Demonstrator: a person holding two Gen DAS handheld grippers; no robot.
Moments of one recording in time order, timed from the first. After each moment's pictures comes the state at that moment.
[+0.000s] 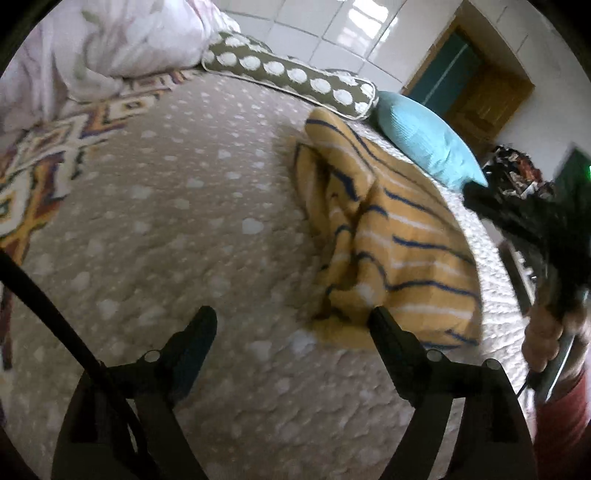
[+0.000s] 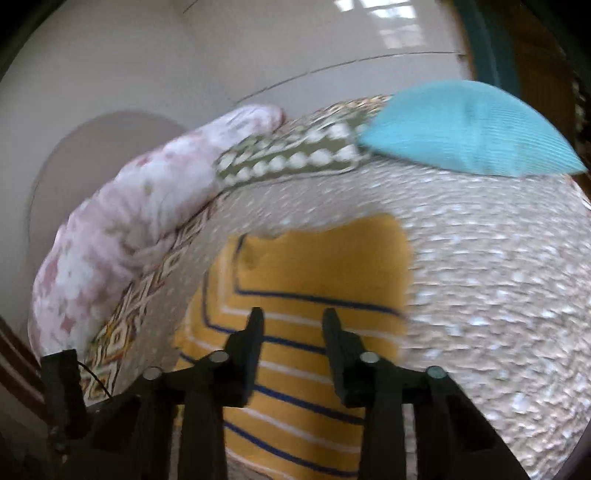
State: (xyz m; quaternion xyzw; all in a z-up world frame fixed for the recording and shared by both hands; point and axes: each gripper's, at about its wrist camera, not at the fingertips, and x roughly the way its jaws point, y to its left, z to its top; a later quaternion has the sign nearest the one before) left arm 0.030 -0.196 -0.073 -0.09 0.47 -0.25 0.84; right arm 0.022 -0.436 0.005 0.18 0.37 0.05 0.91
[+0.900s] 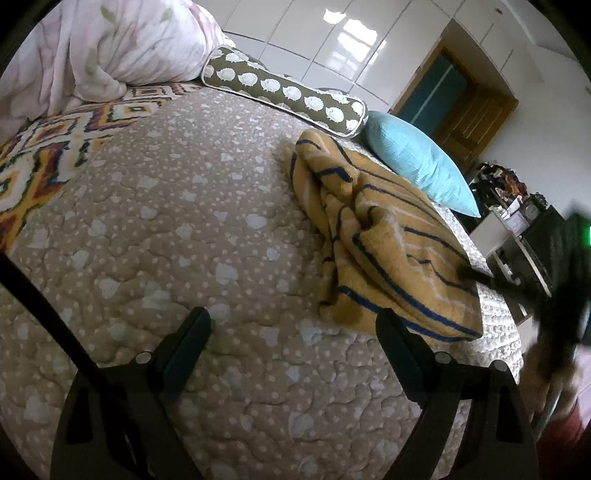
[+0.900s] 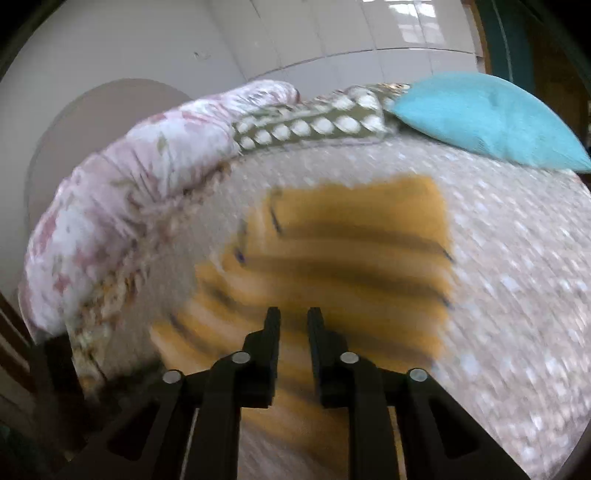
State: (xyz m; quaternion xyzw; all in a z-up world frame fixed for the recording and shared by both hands) left arm 0.017 -0.183 -0.086 -0.12 0.43 -0.27 0.85; right arm -0.042 -0.415 -0.045 0.15 0.41 0.03 0.90
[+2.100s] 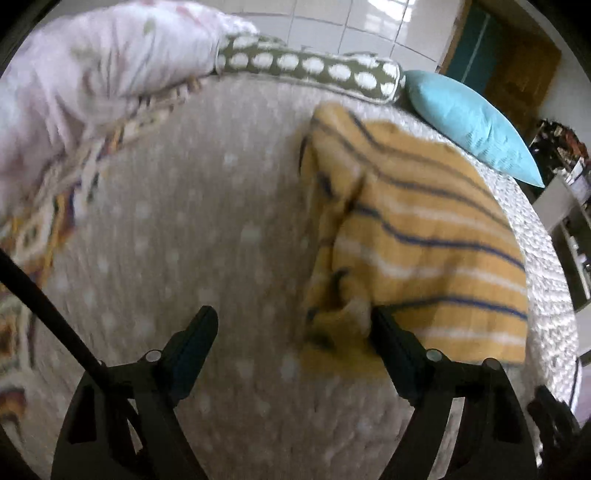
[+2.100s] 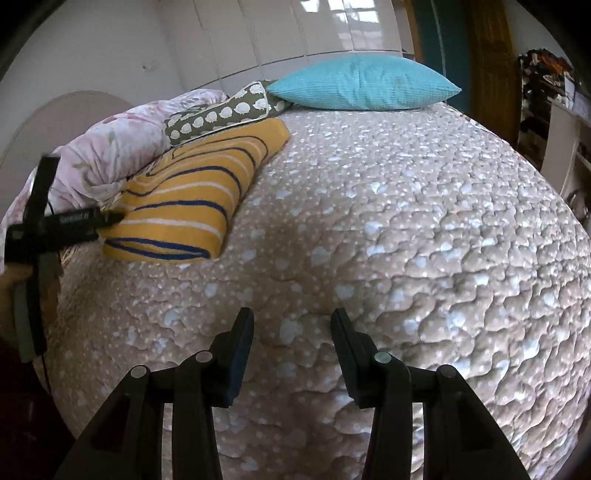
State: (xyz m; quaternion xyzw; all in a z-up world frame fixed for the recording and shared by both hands) left arm 0.035 -0.241 -0.067 -0.01 0.49 -0.16 0.86; right arm -0.199 -0.476 -0.090 0.16 0.38 -0.07 0.91
